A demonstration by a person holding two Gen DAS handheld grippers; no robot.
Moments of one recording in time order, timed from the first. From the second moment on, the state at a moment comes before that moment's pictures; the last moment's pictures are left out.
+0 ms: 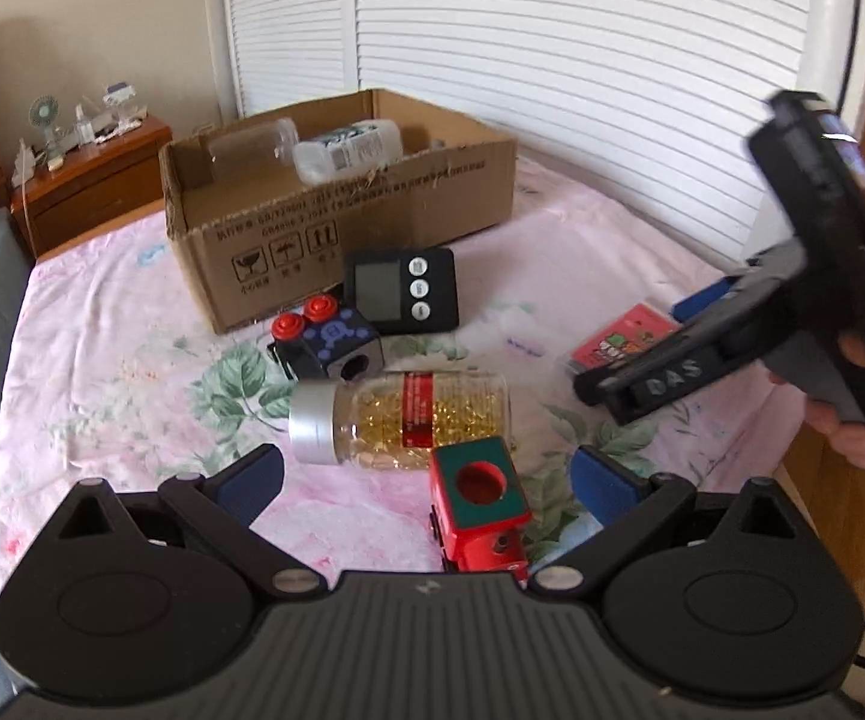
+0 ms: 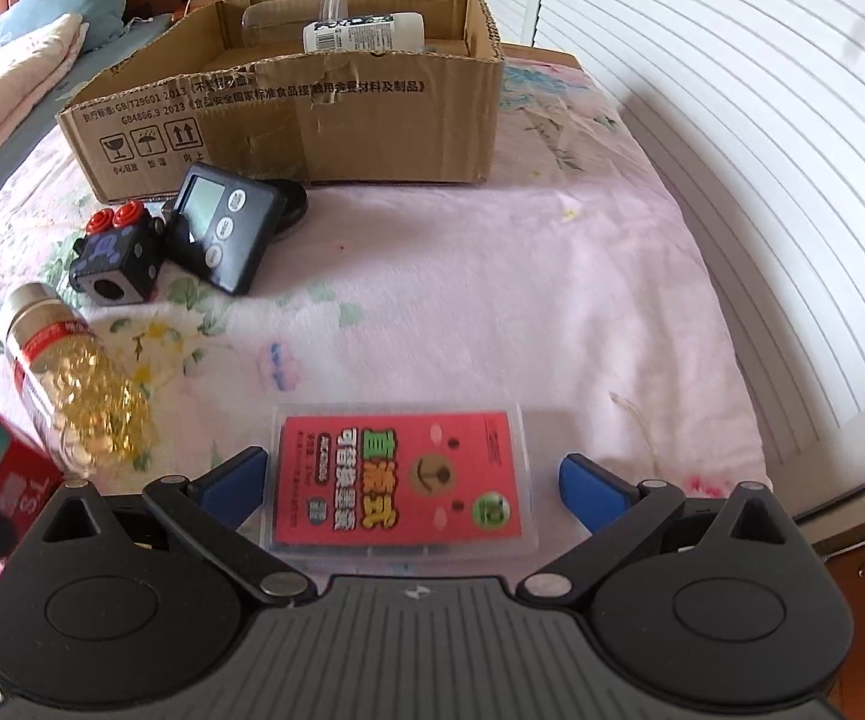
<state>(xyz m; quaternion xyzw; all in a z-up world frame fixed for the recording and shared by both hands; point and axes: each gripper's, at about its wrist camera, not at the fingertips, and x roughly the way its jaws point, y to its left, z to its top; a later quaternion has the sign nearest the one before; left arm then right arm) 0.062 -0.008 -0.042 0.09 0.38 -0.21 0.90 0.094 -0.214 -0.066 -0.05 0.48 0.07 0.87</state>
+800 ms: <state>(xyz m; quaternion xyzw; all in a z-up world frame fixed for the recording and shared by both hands) 0.050 0.034 -0.058 0.09 0.38 -0.16 0.91 0.068 -0.222 -0.068 -0.06 0.44 0.10 0.89</state>
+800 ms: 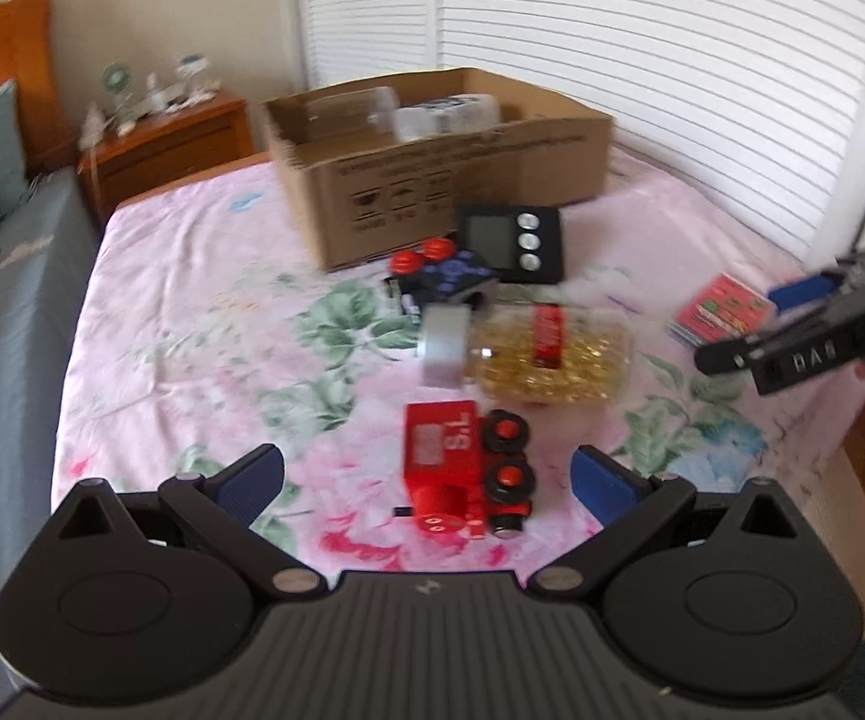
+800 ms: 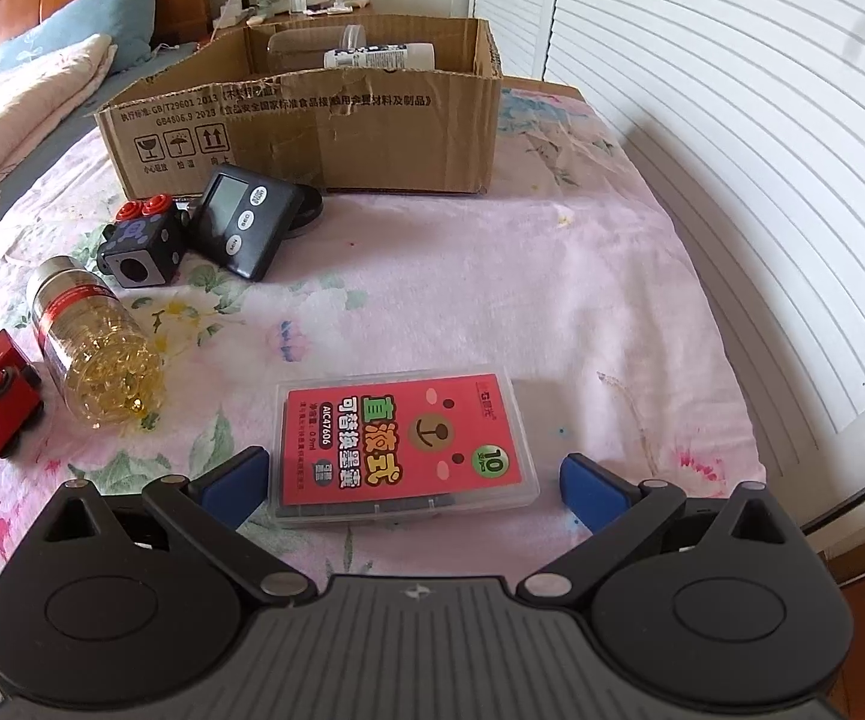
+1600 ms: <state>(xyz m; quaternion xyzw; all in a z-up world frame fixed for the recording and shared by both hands) 0.062 0.026 -0.076 0.07 0.40 -0.18 0.90 0.068 -0.218 -0.071 -0.07 0.41 0.14 0.90</state>
